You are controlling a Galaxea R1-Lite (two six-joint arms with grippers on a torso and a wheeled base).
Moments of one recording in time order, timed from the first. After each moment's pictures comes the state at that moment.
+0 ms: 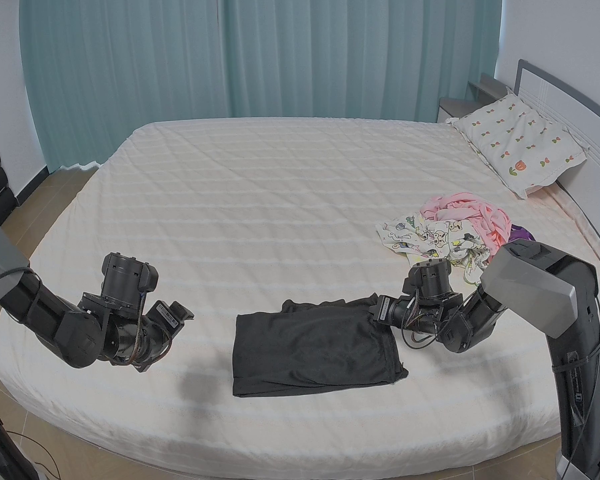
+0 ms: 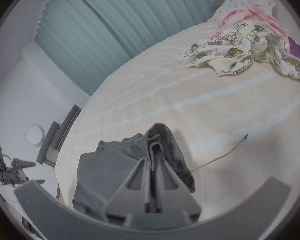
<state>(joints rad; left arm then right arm) -0.29 1.89 -0.68 -0.37 0.14 -1.07 0.36 2.53 -1.20 -0.77 0.14 0.53</state>
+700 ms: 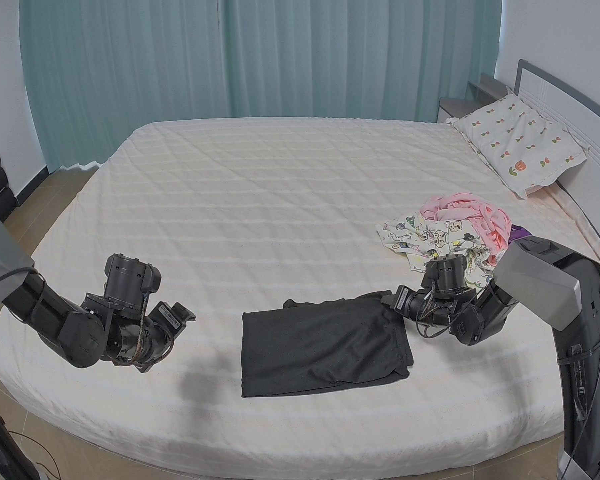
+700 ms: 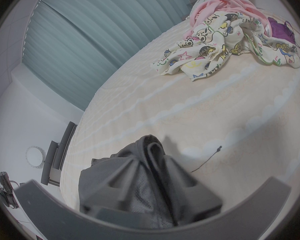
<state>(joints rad) -0.29 1.90 -0.69 -0.37 0.14 -1.07 0.28 2.54 -1.20 -0.78 0.15 0.64</state>
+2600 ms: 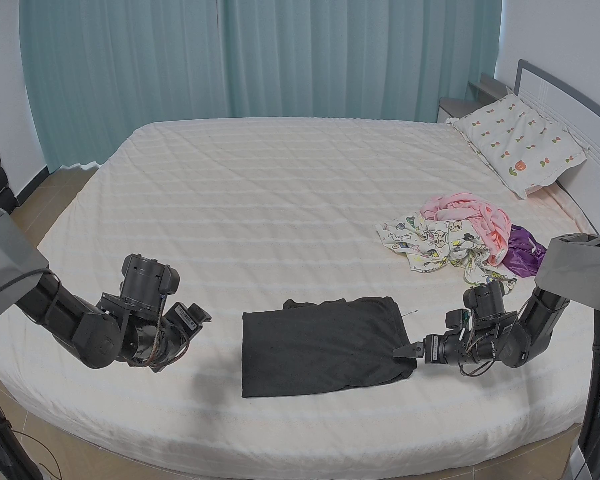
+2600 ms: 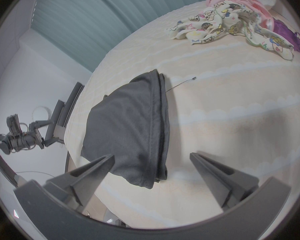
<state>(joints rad) -0.34 1.94 -0.73 -0.36 0.15 -1.07 0.22 2.31 -0.73 -0.74 0.39 0.33</state>
